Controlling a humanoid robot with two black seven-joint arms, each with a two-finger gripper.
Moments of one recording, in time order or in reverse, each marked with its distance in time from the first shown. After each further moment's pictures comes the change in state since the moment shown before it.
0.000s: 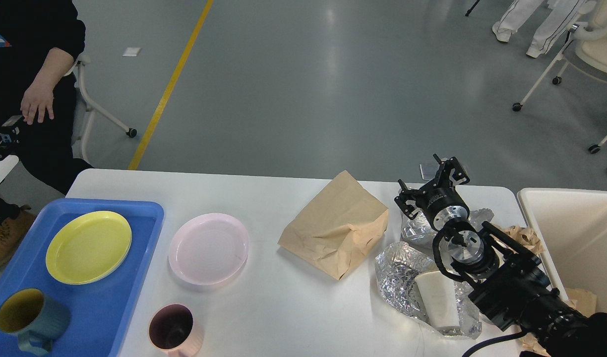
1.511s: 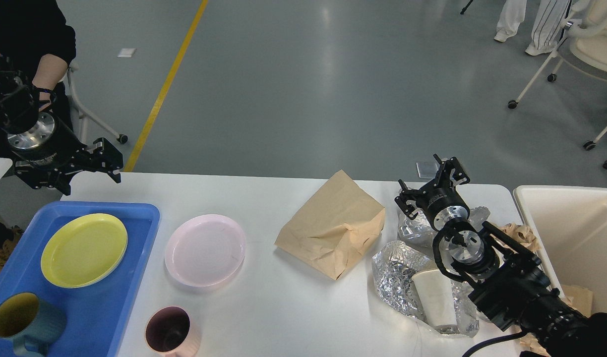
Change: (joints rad) left arm -0.700 -0.389 1.779 -0.245 0.052 -0.468 0.001; right arm 0.000 0.000 0.000 0.000 0.000 0.000 0.000
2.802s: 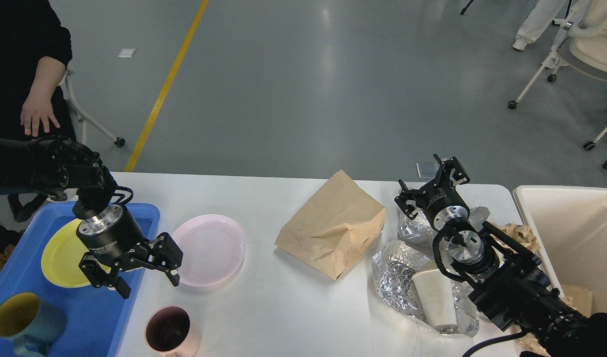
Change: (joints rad) left arm 0.057 -0.066 -0.219 -0.427 0.144 0.000 0.003; right arm 0.000 0.000 0.000 0.000 0.000 0.000 0.000
